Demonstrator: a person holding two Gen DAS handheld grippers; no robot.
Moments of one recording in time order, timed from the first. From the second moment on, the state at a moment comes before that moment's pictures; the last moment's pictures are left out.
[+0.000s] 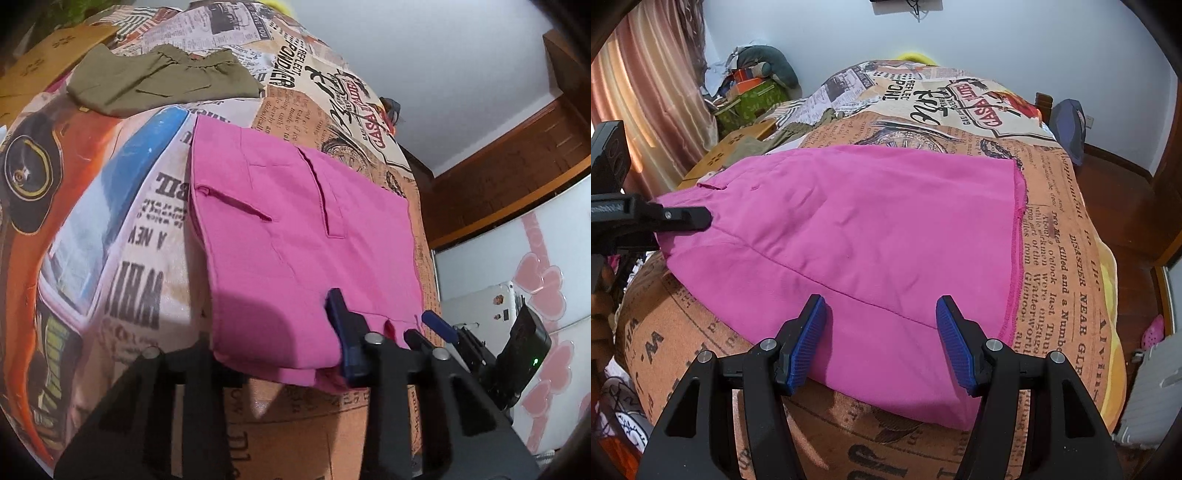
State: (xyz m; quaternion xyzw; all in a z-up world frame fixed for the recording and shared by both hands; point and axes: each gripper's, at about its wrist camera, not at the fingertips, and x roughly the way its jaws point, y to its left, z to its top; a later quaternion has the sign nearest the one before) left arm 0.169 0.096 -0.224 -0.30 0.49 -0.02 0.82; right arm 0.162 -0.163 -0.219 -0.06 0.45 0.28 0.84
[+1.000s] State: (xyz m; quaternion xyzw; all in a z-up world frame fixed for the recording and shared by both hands) left arm 0.111 0.064 -0.136 -0.04 0.36 0.00 0.93; right arm 0.128 -0.037 -0.200 -0.11 0.45 0.42 0.78
